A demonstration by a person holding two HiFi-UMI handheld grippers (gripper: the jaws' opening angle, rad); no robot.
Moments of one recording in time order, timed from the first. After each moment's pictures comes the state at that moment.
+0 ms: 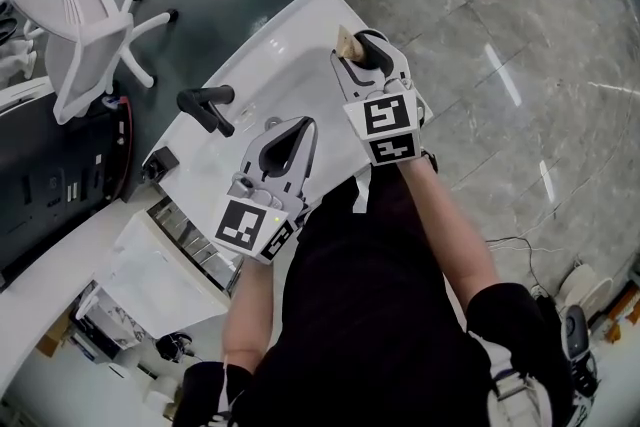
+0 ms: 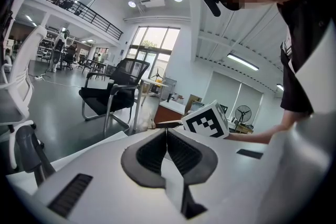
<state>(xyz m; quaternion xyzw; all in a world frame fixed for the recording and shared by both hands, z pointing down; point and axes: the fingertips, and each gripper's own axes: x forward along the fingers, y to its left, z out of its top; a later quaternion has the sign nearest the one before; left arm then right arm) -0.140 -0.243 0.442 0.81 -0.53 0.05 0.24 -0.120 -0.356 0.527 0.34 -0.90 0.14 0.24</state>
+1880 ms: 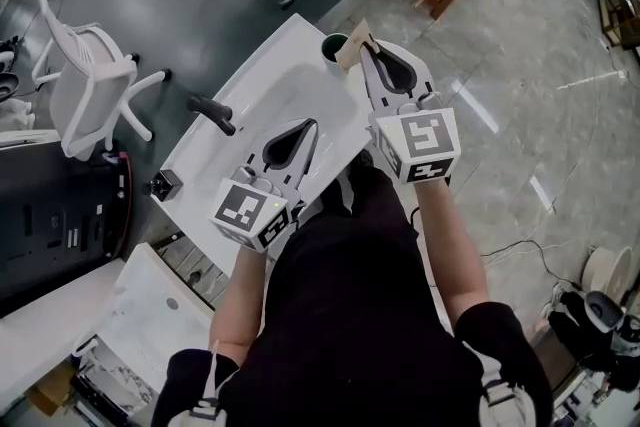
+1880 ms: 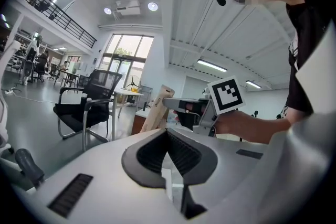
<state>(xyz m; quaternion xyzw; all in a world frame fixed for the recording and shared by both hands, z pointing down) -0.113 -0.182 0.391 0.89 -0.43 0.03 0.16 -0.043 -0.293 0.357 0.45 -0.89 0.03 0.09</state>
